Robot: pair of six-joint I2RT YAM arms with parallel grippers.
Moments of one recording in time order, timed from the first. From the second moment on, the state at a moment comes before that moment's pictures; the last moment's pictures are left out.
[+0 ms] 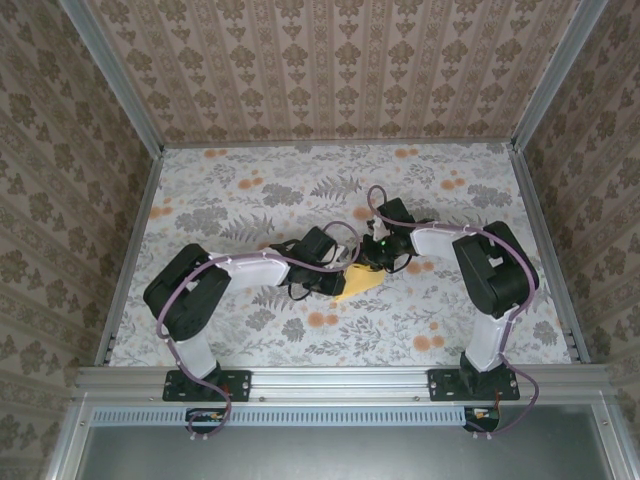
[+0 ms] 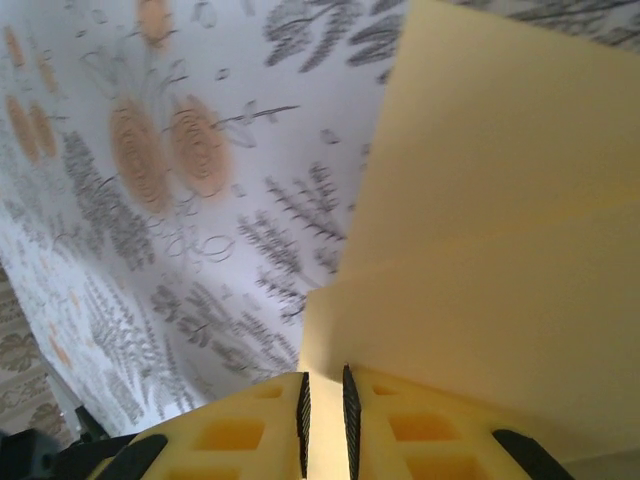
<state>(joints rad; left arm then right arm) -0.85 1.75 0.93 -0.24 0.31 -0.43 0.39 1.86 1.00 -0.26 -0.56 0.68</state>
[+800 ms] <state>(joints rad) -0.90 1.68 0.84 -0.06 0.31 -0.63 0.38 1.88 0.98 -0.23 -0.53 0.72</state>
